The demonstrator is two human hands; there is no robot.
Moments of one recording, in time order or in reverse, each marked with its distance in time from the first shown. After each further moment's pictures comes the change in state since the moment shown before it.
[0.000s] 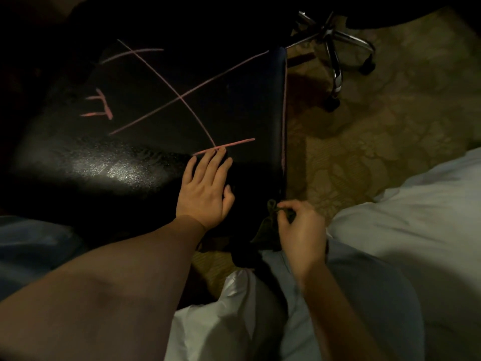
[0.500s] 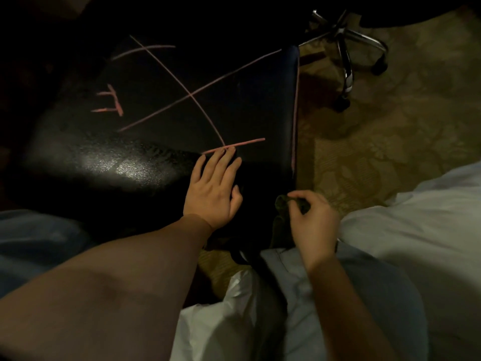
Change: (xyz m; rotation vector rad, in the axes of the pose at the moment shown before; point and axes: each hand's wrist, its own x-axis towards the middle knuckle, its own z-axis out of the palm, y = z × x) left_hand -0.001 -0.002 0.000 -0.011 0.002 0.015; right_hand 0.015 0.001 0.003 0.082 0.099 -0.046
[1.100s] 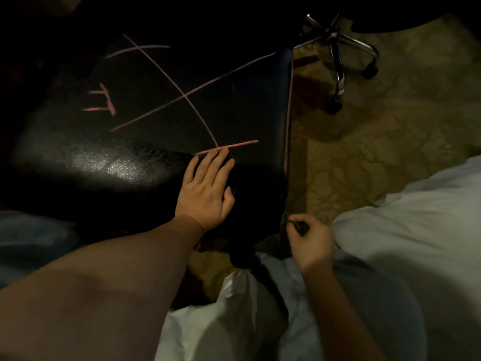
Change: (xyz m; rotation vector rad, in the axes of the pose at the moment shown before) left_hand -0.002 -0.004 0.001 -0.015 0.010 0.014; right_hand -0.017 0.028 -0.001 0.120 -0.132 0.205
